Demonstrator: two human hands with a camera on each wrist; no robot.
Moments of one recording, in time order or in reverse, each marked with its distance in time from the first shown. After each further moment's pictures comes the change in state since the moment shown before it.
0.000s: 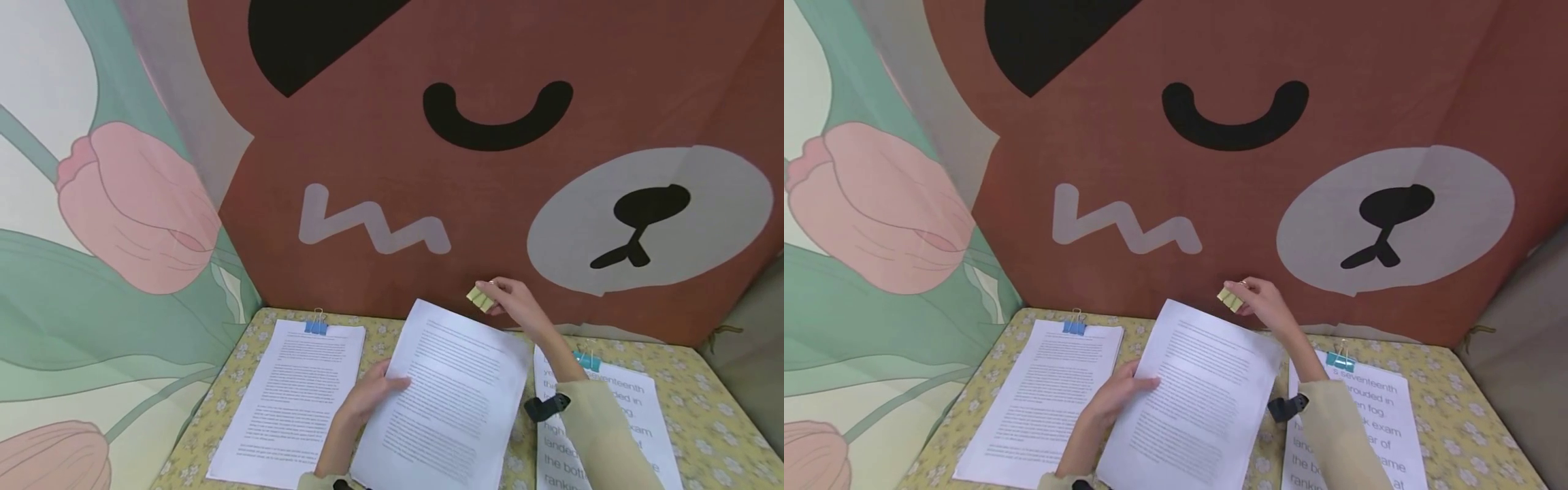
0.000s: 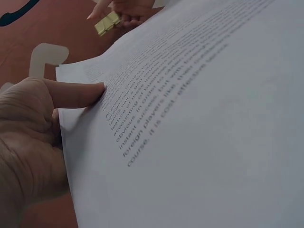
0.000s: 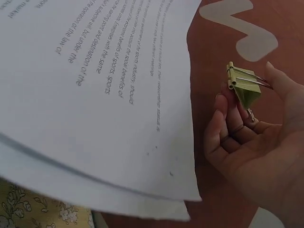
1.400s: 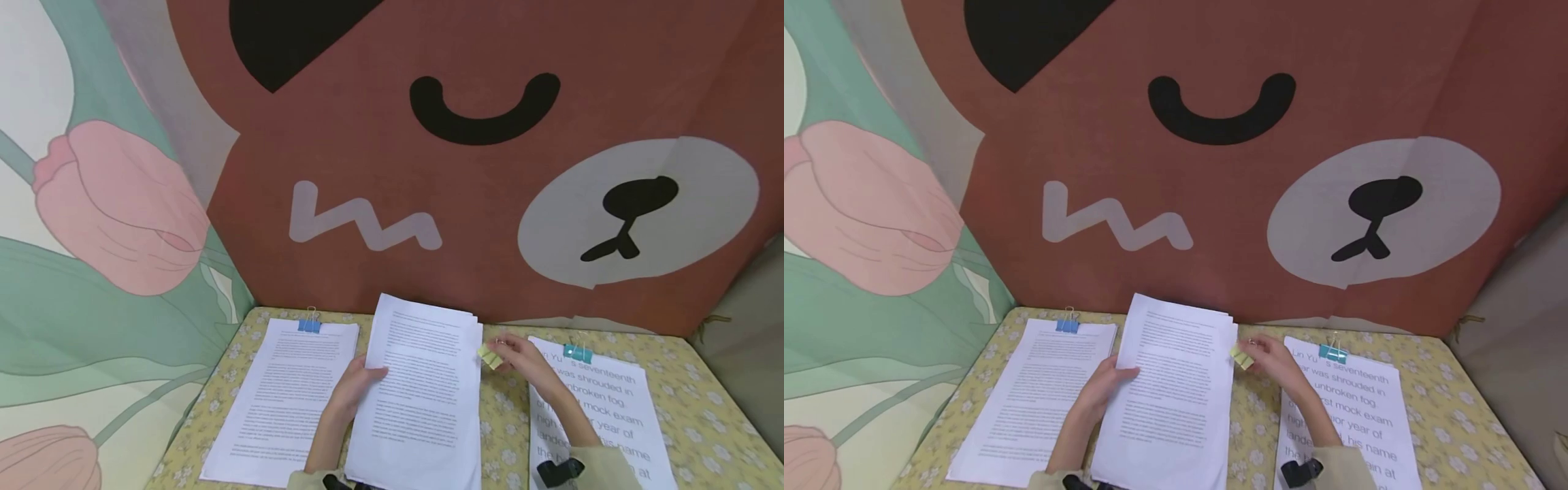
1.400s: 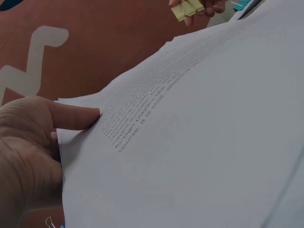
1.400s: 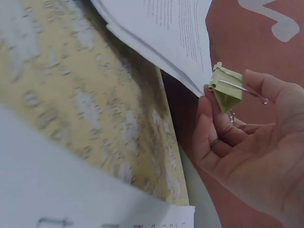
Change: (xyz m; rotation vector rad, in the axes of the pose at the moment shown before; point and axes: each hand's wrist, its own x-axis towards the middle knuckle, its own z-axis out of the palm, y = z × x) left_hand 0.001 -0.013 -0.016 -0.057 0.181 0.003; right_hand -0.074 0.080 0.017 0.030 -0.050 0.200
